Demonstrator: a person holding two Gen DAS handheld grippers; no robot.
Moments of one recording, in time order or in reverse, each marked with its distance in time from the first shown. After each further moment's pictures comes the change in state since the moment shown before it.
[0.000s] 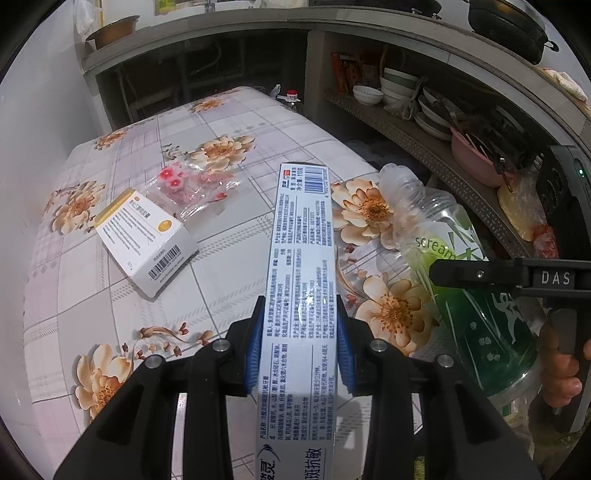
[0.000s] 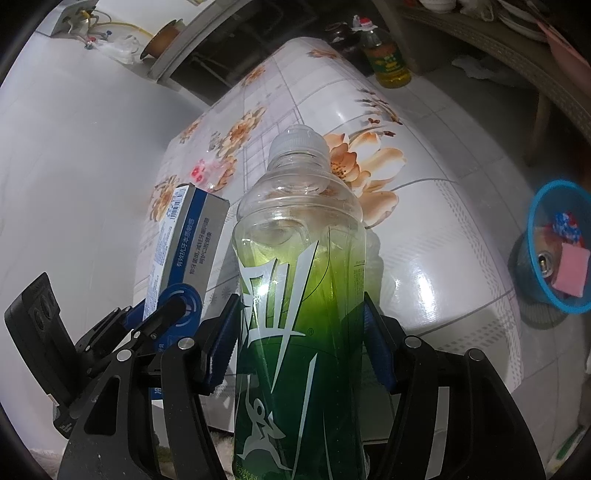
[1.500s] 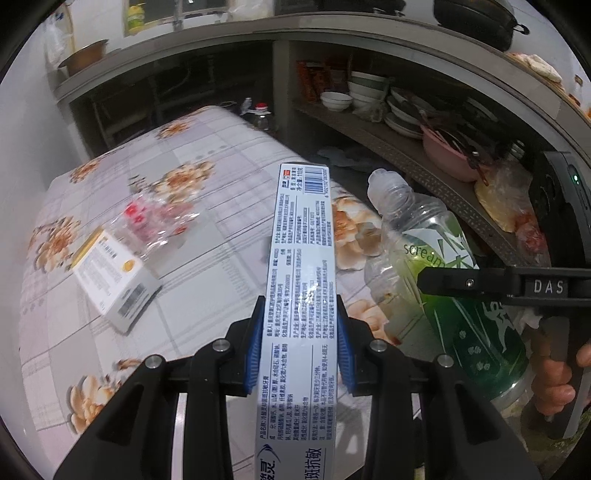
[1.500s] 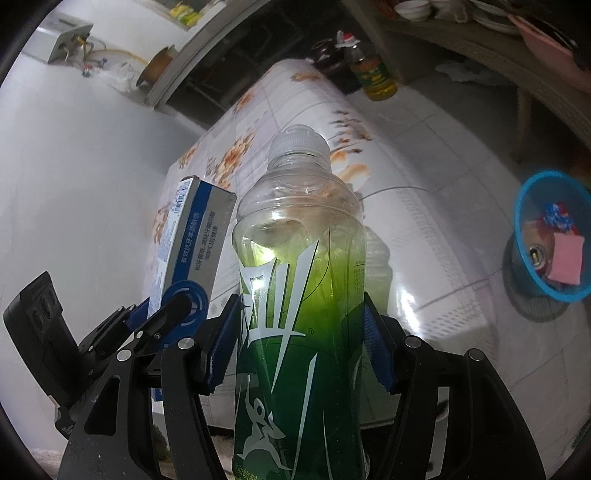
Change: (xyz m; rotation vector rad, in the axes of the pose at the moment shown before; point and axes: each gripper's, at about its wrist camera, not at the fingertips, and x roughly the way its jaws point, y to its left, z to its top) left arm 0.001 -0.036 0.022 0.100 -0.028 -0.063; right arm -0.032 -0.027 -0.005 0.074 -0.081 0.027
